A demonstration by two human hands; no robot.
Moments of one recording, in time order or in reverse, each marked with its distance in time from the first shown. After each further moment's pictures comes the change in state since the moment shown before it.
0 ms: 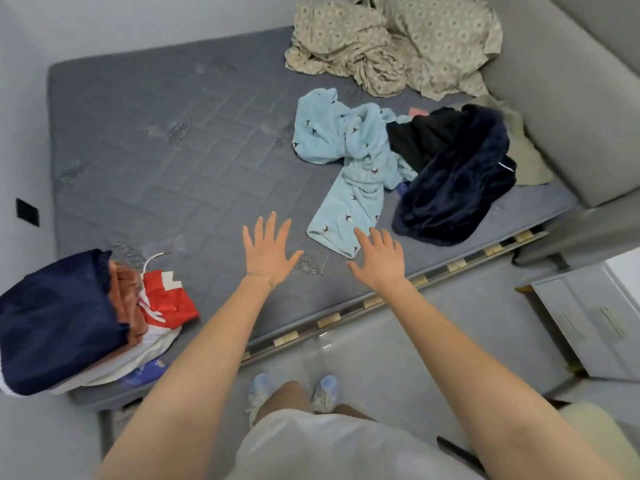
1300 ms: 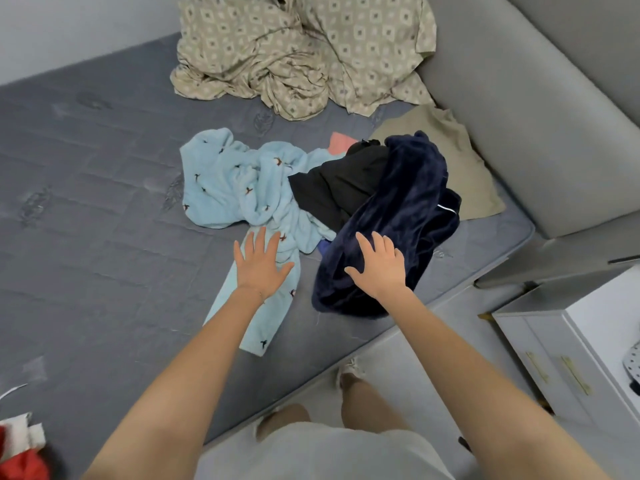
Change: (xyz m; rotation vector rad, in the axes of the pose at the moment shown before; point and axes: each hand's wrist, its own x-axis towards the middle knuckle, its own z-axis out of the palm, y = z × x) left_hand 0.342 0.274 0.007 -0.034 -0.135 0.074; right_hand 0.280 0.323 -0.064 0.116 -0.071 0.153
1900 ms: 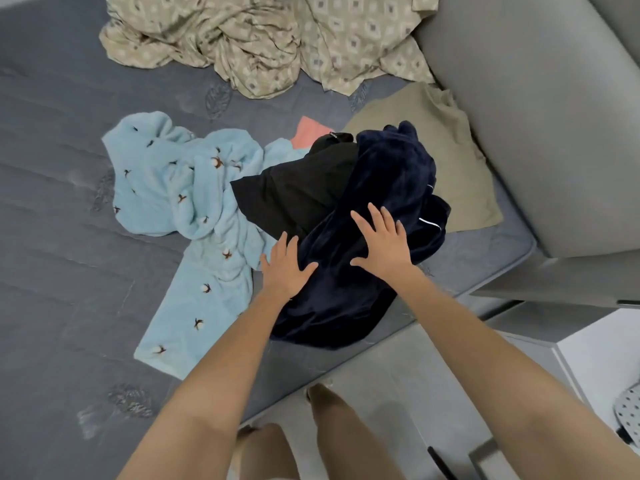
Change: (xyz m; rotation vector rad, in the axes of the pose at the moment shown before) left_hand 0.145 0.161 0.078 -0.271 -0.215 -0.107; right_hand 0.172 0.142 -0.010 -0.083 -0.094 -0.159
